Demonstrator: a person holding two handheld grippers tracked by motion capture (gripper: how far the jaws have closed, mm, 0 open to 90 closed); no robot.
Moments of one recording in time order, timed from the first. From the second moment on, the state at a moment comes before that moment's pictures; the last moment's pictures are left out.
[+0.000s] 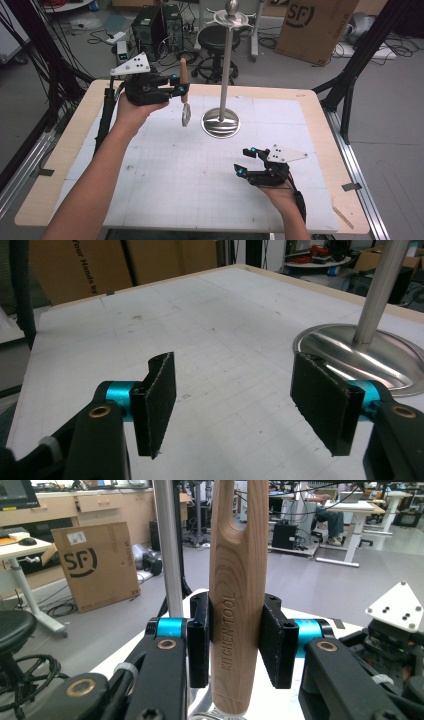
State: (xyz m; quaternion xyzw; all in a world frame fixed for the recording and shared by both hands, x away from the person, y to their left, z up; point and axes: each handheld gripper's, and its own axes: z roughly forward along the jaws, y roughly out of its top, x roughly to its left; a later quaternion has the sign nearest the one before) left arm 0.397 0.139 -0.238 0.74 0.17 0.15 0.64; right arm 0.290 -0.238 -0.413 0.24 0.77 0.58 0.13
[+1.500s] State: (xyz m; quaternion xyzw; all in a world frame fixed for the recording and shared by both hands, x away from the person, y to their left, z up) left arm 0.472 0.106 -0.178 0.75 0.19 0.16 0.62; right arm 0.288 -0.244 -0.410 0.24 0.76 0.59 0.13
